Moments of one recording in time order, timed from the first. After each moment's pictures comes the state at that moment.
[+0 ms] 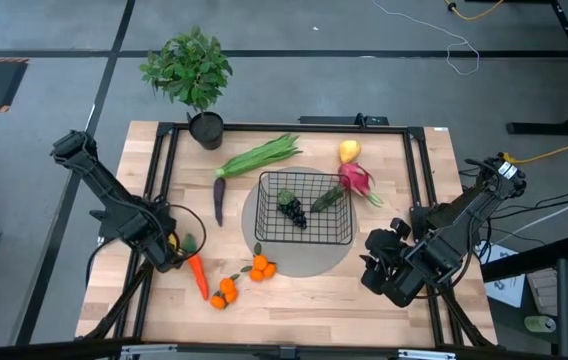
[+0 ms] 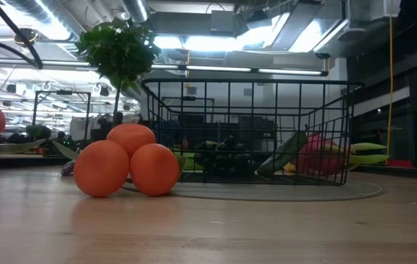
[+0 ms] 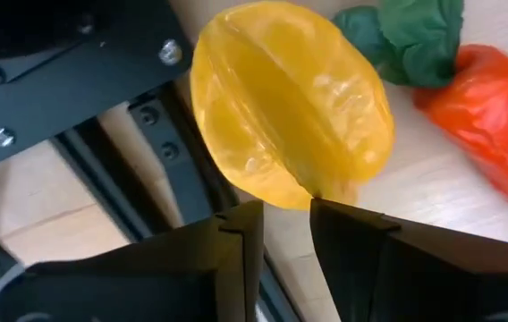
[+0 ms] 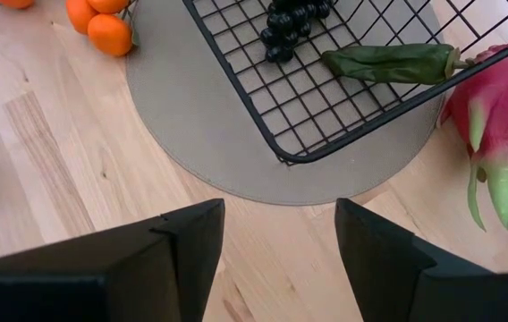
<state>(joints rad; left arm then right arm) -0.79 1.04 0.67 -1.15 0.09 -2.01 0.78 1.45 1.30 -1.25 0.57 1.27</state>
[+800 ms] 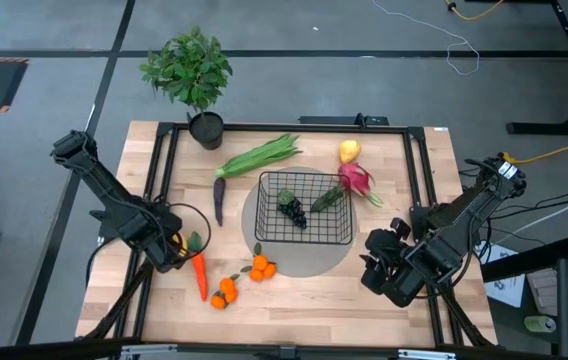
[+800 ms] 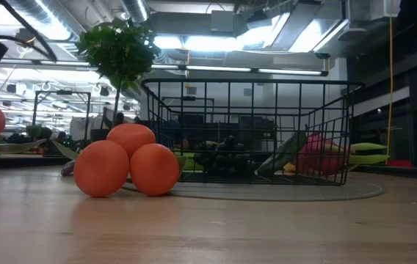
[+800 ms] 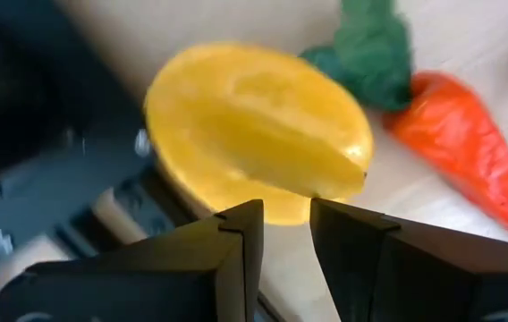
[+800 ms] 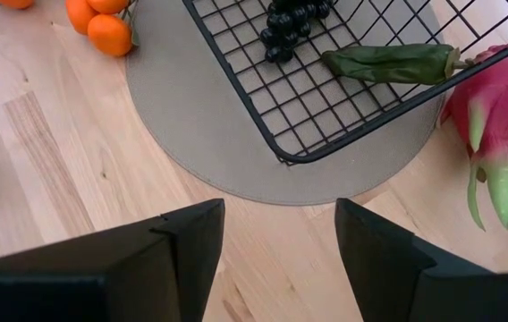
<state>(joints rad) -0.80 1.04 0.67 -1.14 -0.08 -1.82 0.78 1.45 1.30 -1.25 0.57 1.27</state>
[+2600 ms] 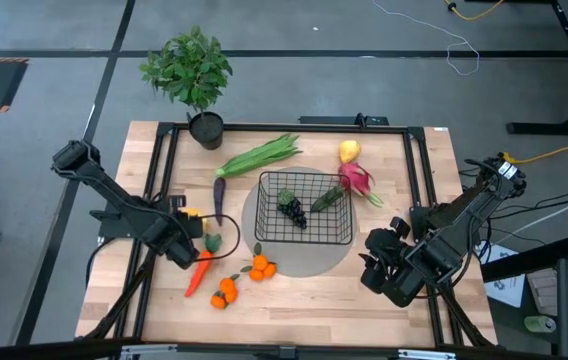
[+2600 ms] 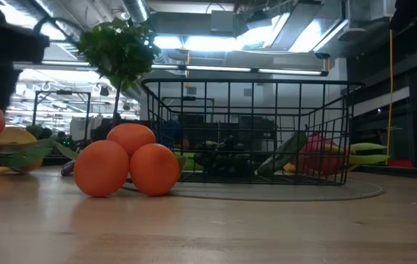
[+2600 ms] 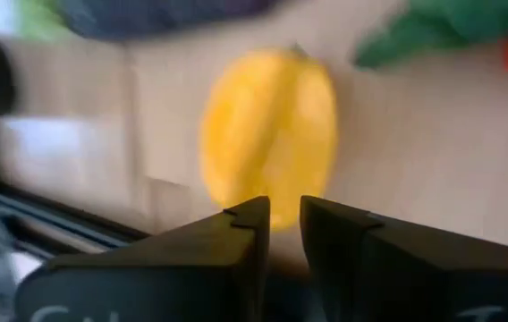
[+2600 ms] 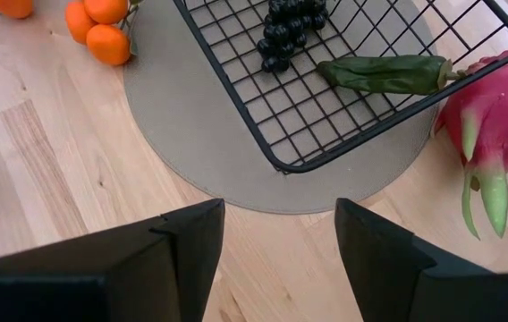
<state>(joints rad) -0.63 1.22 0.76 -1.23 -0.39 -0.72 0.78 1.45 1.30 -1.25 0.59 1.27</state>
